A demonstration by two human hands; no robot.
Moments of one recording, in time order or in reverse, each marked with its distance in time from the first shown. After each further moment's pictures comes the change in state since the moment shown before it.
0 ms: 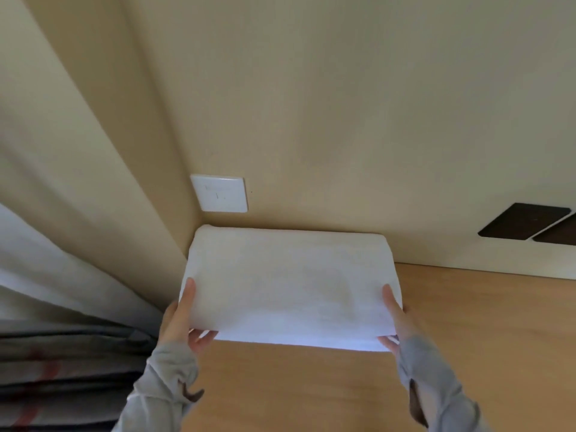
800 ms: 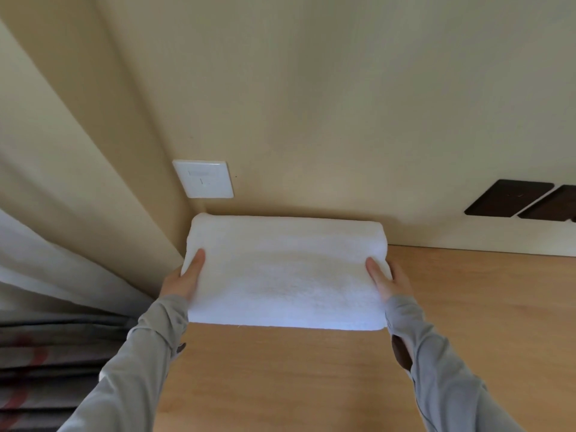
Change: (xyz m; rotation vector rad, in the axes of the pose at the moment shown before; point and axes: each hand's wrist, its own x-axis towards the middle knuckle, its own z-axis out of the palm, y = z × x) left_hand 0.011 0.025 0.033 0.675 0.008 0.203; right_hand 0.030 -0.010 -0.004 -0.166 -0.020 -0.307
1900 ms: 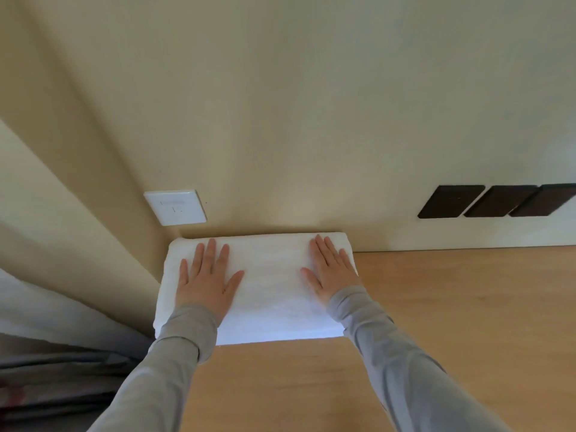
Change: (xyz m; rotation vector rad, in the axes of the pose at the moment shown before) left_hand -0.031 0.022 0.056 1.231 0.060 0.779; right_hand -0.004 -0.031 0.026 -1.240 -0.195 -0.596
